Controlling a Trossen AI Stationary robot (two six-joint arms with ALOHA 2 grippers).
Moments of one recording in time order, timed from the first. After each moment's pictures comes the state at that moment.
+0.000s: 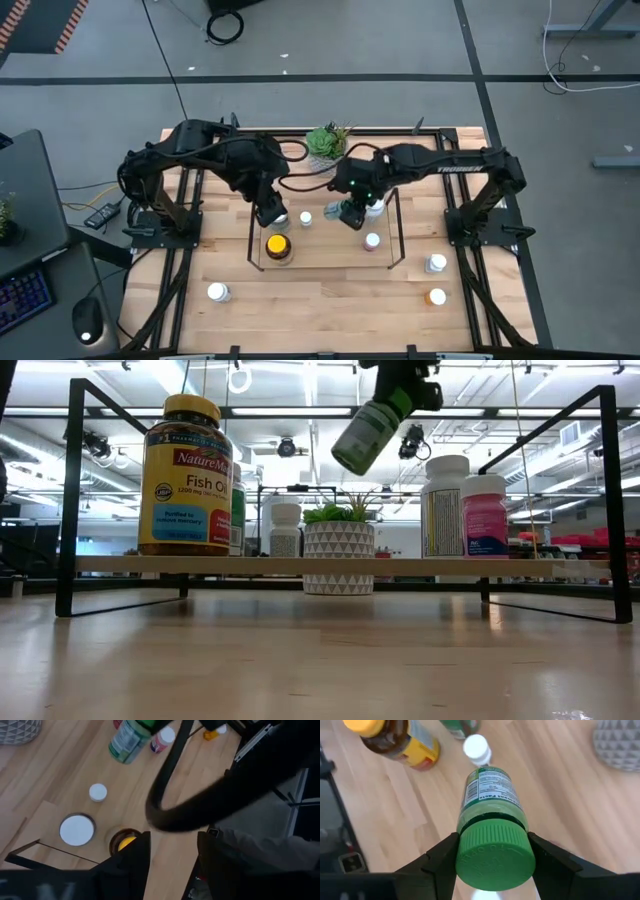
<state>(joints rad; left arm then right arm) -0.05 1.72 2.32 -1.57 0.13 -0.63 0.01 1.67 1.71 -1.16 -0.04 0.51</state>
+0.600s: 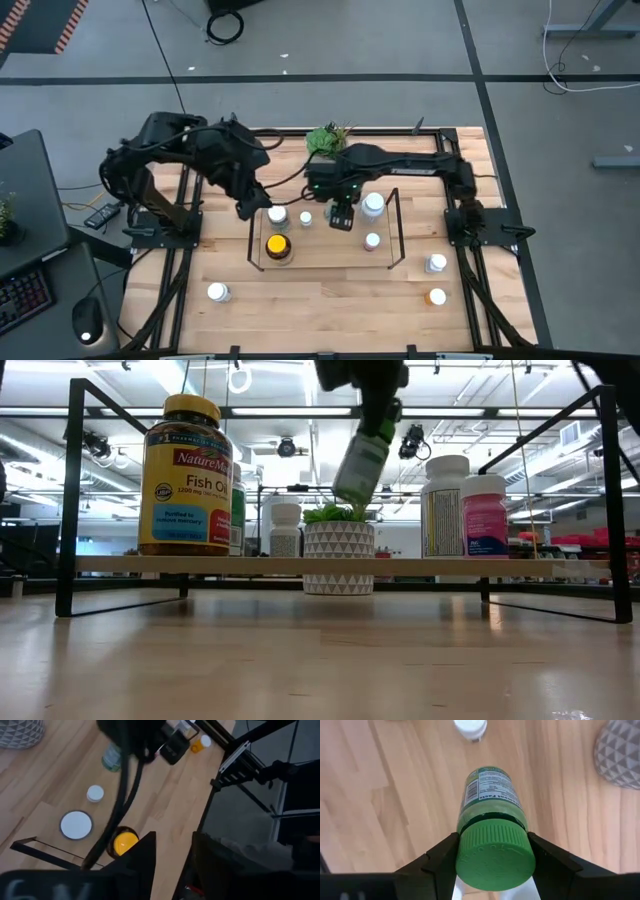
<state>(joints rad) -0.05 1.62 2.32 -1.57 0.13 -0.67 -0.02 2.04 2.14 -1.53 -0.05 0.21</state>
